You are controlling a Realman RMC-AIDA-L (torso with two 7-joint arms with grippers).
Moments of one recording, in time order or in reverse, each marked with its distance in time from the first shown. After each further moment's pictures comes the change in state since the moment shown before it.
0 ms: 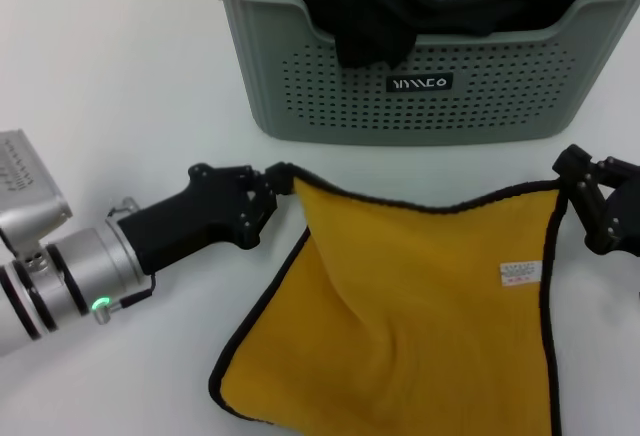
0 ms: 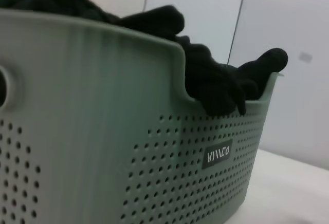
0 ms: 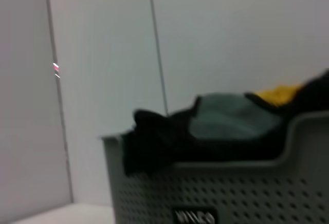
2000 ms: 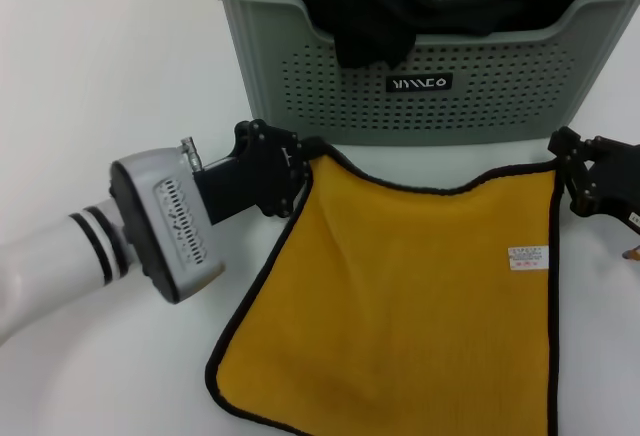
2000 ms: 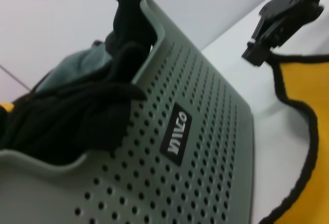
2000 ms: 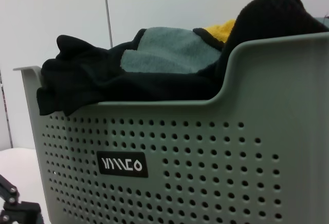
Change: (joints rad) left arm -0.029 -0.019 0.431 0.166 -0.357 -0.388 0.906; right arm 0.091 0.000 0.001 -0.009 0.027 -0.291 -0.012
